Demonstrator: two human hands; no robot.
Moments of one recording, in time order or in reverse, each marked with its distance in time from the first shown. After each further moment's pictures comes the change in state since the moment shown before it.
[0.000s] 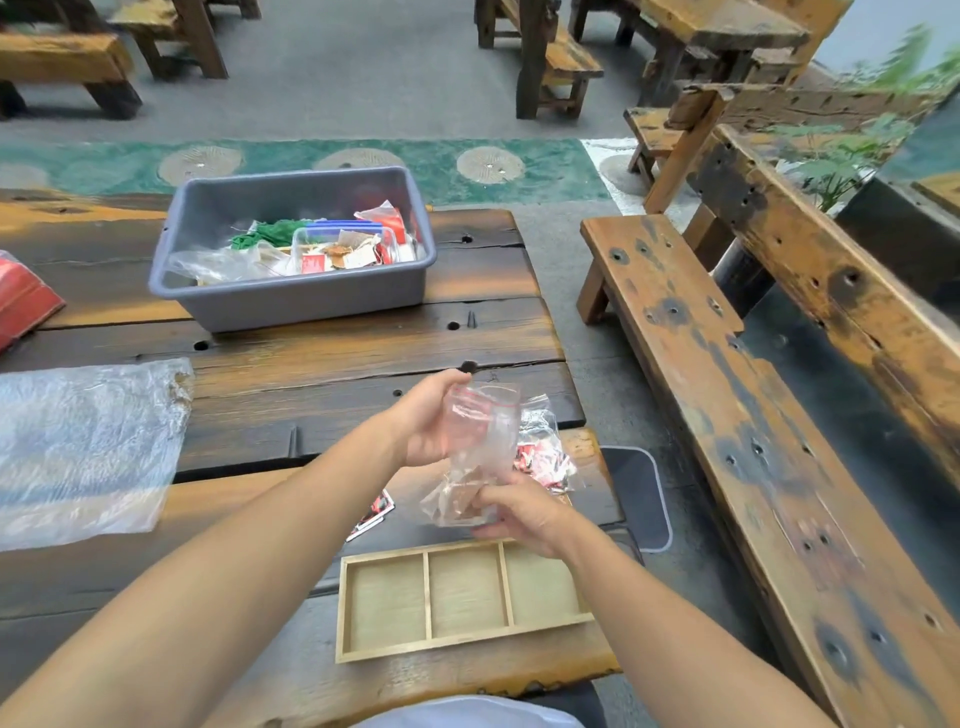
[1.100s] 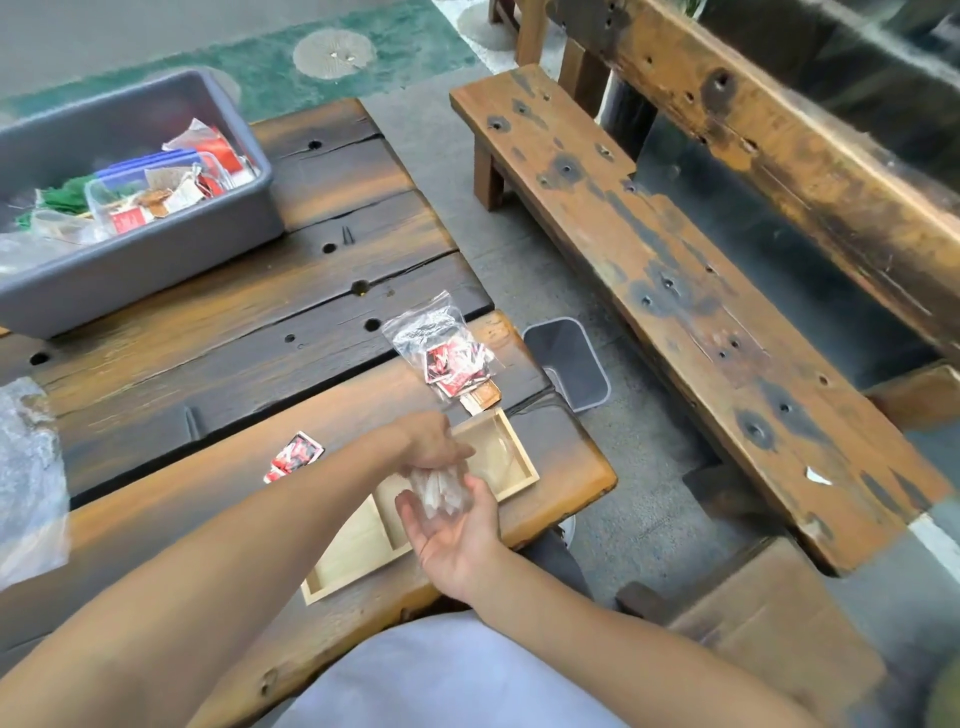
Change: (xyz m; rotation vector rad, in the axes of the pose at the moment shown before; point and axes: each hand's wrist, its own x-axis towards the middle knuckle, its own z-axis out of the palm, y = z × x) left_hand 0.028 -0.122 0.065 1.661 -0.047 -0.163; right_hand -0.085 0.088 0.070 1.470 0.402 0.167
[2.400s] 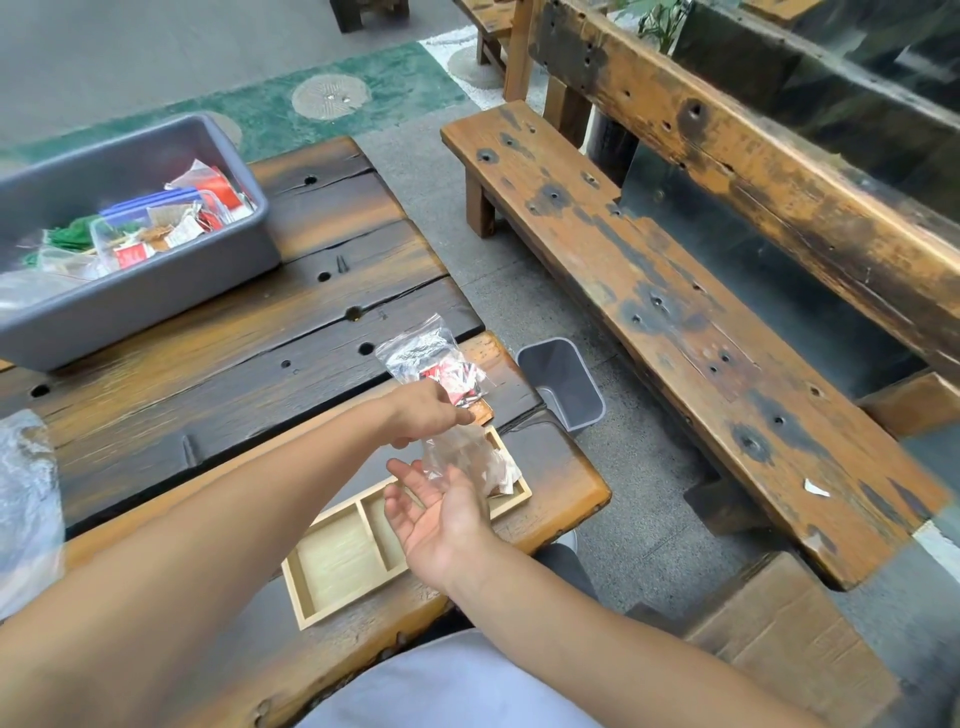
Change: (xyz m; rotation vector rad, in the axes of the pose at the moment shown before) left_hand -0.007 0.018 -0.043 -0.202 0.134 0.041; right_hand -0.051 -0.004 0.048 -0.164 -0.038 -0.083
